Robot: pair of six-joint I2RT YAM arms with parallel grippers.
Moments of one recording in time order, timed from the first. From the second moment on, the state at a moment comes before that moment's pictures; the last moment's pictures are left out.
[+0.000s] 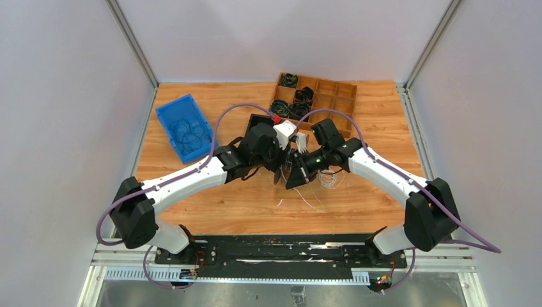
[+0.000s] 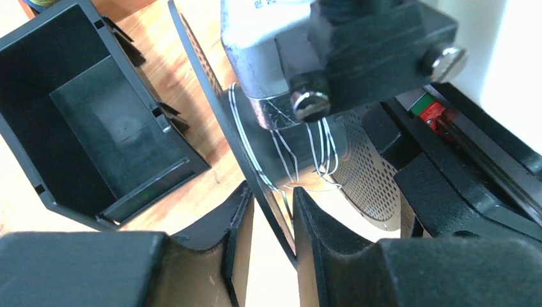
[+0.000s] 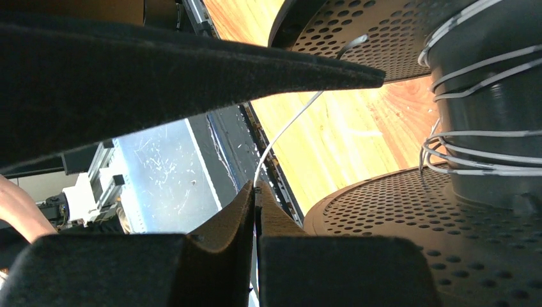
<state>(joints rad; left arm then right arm) -0.87 1.43 1.09 -0.28 -0.05 -0.08 0.59 1.44 1.02 -0.55 -0.84 0.13</state>
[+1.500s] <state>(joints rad) -0.89 1.45 1.11 -0.29 -0.09 -0.08 0.59 1.45 1.04 -0.55 -0.76 0.14</state>
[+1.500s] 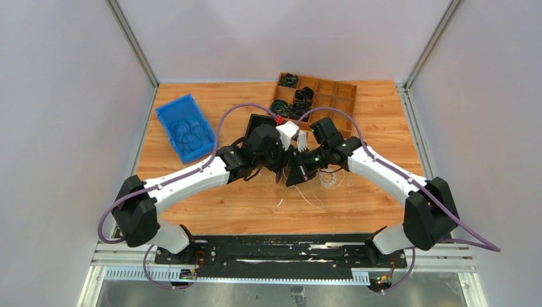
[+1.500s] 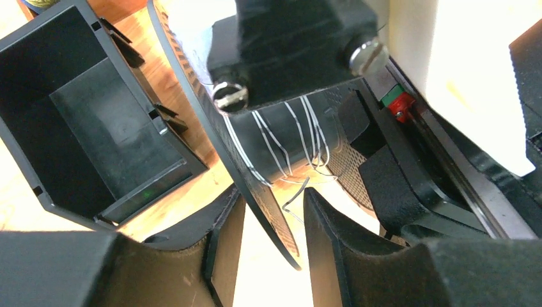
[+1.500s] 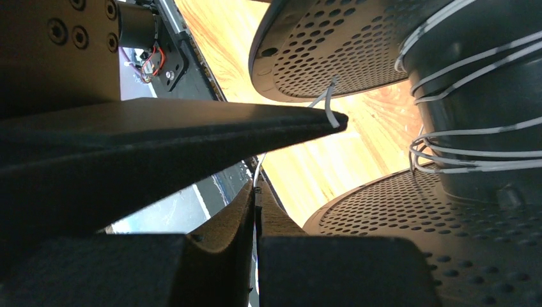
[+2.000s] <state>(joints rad) -0.89 1.45 1.11 -0.28 -0.12 -0.06 0.59 1.45 1.04 -0.54 -0.79 0.16</state>
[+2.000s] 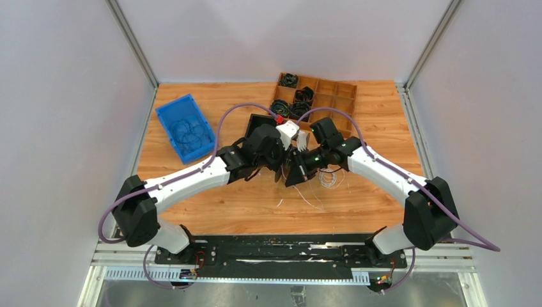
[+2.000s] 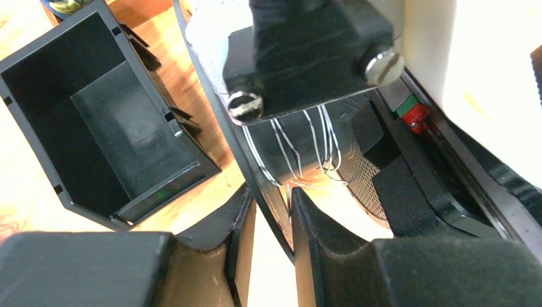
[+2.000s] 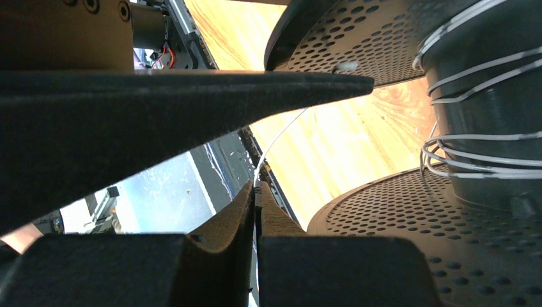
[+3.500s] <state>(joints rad) -0.91 1.48 1.12 -0.28 -0.22 -0.10 0.59 1.47 1.07 -0.53 -0.75 0.21</state>
